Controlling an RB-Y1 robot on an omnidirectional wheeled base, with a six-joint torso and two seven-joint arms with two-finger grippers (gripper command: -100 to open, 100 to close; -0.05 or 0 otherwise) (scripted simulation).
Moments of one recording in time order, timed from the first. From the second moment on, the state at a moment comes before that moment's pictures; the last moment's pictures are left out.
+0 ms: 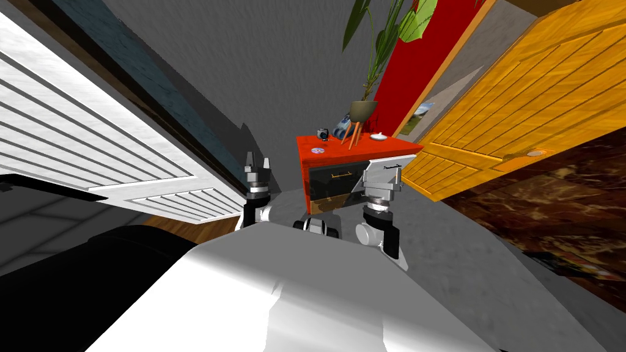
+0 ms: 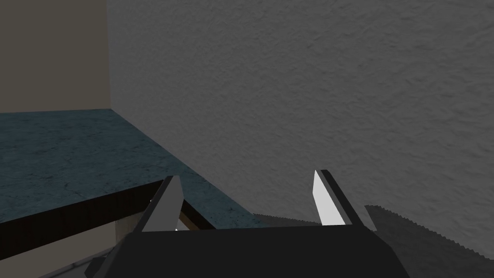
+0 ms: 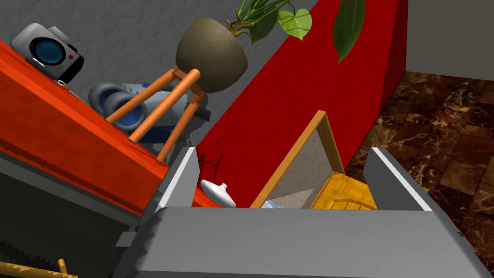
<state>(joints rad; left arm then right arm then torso) 0.46 -0.02 0.06 -2.27 0.03 -0.53 0.06 0.38 -0.19 0.15 -2.18 -0.31 -0.51 -0.49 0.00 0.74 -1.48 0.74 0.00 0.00</state>
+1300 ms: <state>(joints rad) 0.46 -0.02 0.06 -2.27 0.03 -0.53 0.06 0.28 -0.22 0.26 -2.08 -0.56 -0.52 -0.84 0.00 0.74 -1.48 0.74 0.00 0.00</state>
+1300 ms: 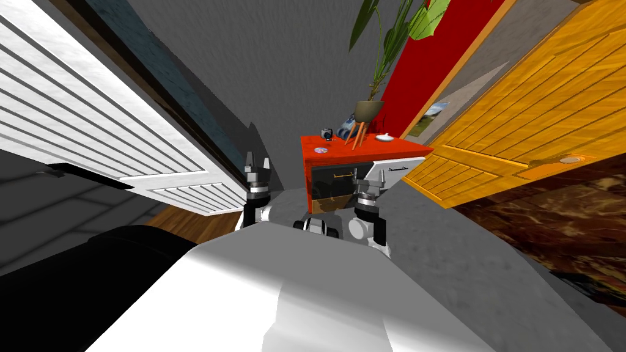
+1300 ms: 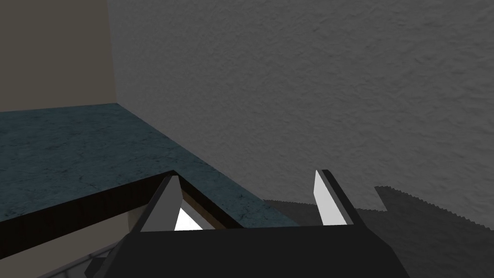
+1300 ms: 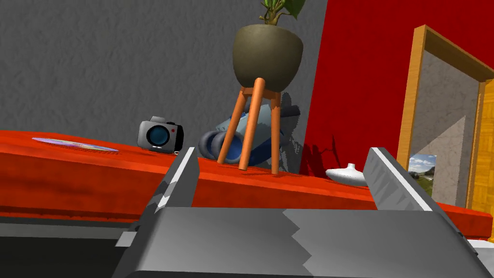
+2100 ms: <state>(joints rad) 0.46 -0.02 0.06 -2.27 0.03 -0.53 0.06 0.21 -0.25 0.32 -1.99 -0.71 -0.53 -1.06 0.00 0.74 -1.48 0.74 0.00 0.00</state>
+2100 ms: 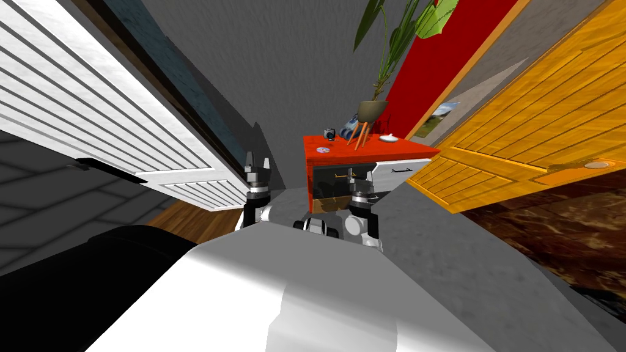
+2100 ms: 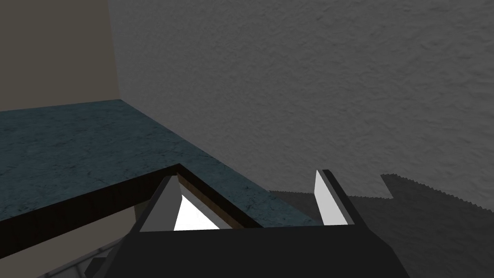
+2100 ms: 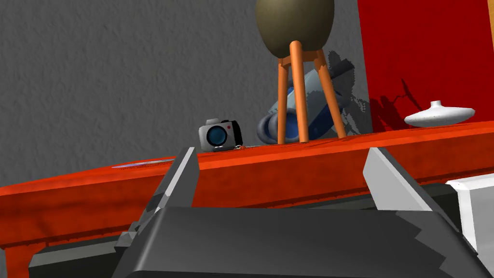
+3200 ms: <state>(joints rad) 0.46 -0.02 0.06 -2.27 0.03 -0.53 0.06 0.11 -0.28 0.42 -1.85 -0.91 -0.53 -1.36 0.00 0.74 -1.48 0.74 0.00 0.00</state>
